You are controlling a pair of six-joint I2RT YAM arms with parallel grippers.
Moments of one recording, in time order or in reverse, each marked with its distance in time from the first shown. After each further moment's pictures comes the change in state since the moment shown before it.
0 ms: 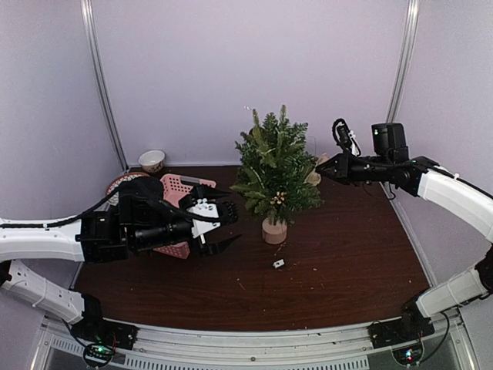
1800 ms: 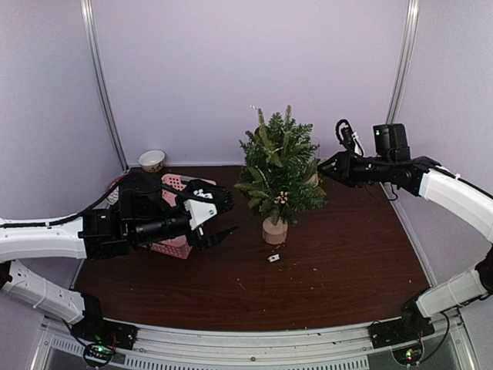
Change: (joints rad) left arm 0.061 0.008 -0.010 0.019 0.009 -0.051; right arm -0.019 -0.003 -0.005 -0.027 0.055 0.039
